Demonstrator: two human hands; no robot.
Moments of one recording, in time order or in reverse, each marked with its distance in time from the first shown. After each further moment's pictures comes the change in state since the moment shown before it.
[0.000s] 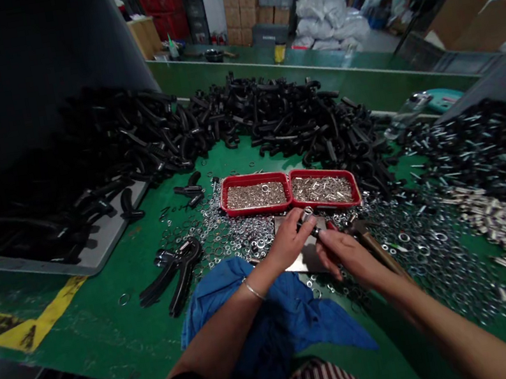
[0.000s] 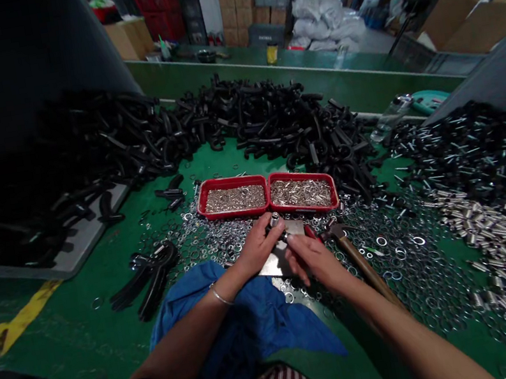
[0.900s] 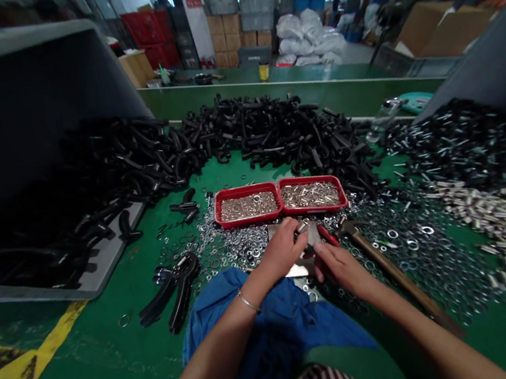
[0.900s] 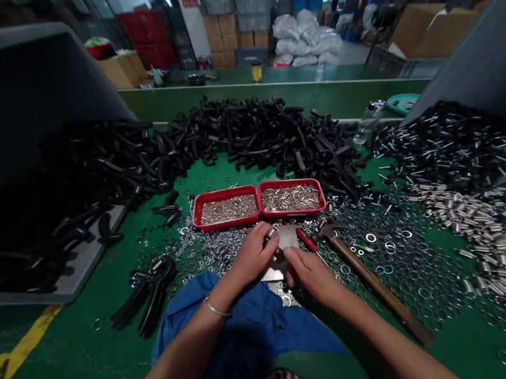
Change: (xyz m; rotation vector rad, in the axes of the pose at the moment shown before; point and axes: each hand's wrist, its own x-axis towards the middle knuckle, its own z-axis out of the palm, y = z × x) left_hand 0.000 0.004 0.003 0.429 -0.169 0.056; right_hand -0.024 -0.003 0.010 -0.043 0.066 0.071
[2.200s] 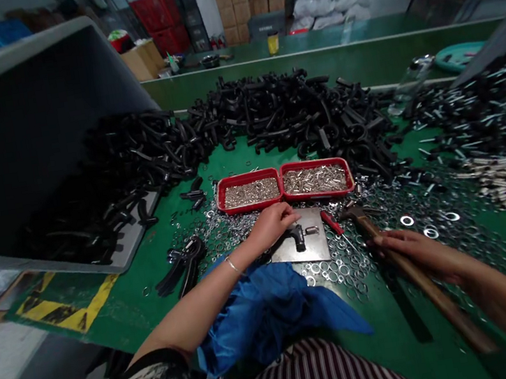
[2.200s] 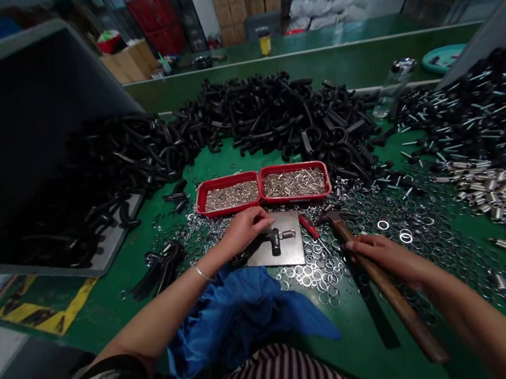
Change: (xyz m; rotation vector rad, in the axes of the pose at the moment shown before) left_hand 0.018 -0.013 -0.022 0.089 -0.126 -0.132; right_hand -0.039 0.090 -0.123 0.205 -0.096 0.420
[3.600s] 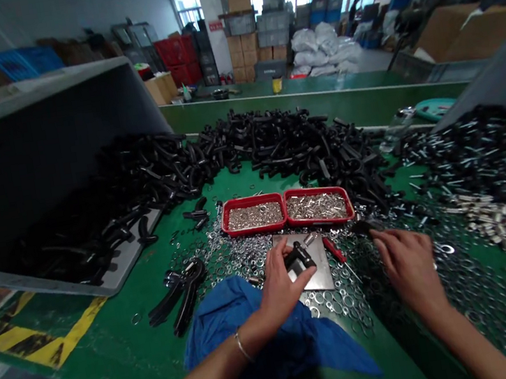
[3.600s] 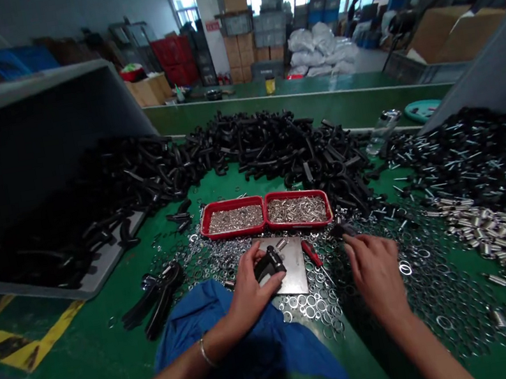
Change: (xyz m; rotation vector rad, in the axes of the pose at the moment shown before) left_hand -0.071 0.025 0.042 -0.124 0.392 -0.104; right_hand 0.002 -0.046 0.050 -0.469 0.751 -0.599
